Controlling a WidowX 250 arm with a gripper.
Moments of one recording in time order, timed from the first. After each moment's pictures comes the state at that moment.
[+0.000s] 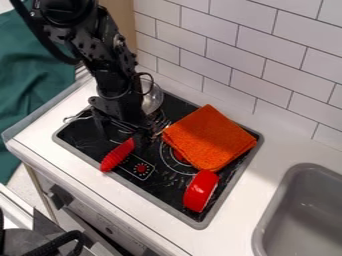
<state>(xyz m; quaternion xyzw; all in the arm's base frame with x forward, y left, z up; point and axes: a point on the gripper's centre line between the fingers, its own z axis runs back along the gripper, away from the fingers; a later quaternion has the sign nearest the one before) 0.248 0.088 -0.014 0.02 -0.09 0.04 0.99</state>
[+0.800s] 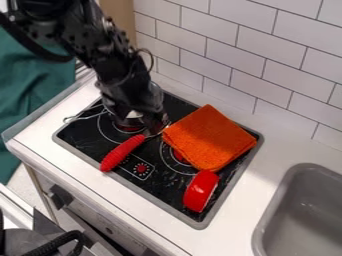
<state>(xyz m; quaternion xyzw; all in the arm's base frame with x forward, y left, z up) 0.266 0.078 0.028 0.00 -0.21 0.03 0.98</state>
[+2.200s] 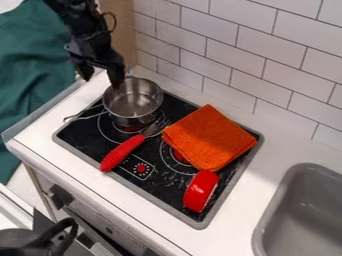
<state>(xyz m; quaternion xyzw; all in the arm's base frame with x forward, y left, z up) 0.313 0.211 -0.002 0.04 -0.16 0.13 0.98</state>
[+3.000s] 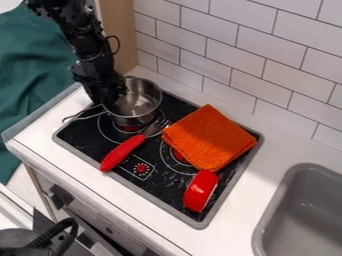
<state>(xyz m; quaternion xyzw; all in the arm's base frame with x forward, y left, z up) 0.310 0.197 -0.036 0.02 -0.11 0.11 0.99</state>
